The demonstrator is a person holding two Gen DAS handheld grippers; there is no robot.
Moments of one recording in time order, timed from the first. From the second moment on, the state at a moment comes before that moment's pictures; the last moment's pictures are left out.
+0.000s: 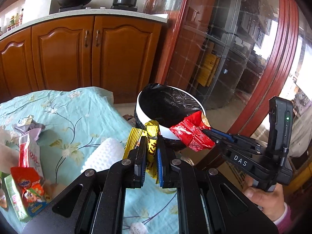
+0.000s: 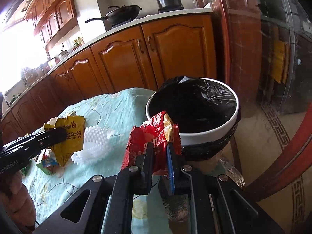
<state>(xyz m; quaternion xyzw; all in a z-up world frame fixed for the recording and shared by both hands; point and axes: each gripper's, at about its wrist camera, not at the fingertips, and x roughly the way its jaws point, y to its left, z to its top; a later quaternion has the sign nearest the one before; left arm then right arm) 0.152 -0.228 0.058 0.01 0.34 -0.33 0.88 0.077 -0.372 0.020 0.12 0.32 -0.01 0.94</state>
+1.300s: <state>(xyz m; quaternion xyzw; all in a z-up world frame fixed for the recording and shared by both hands) 0.286 -0.364 0.021 0.04 0.46 -0.33 0.83 0.177 -0.468 0.008 0.13 0.38 -0.06 0.92</state>
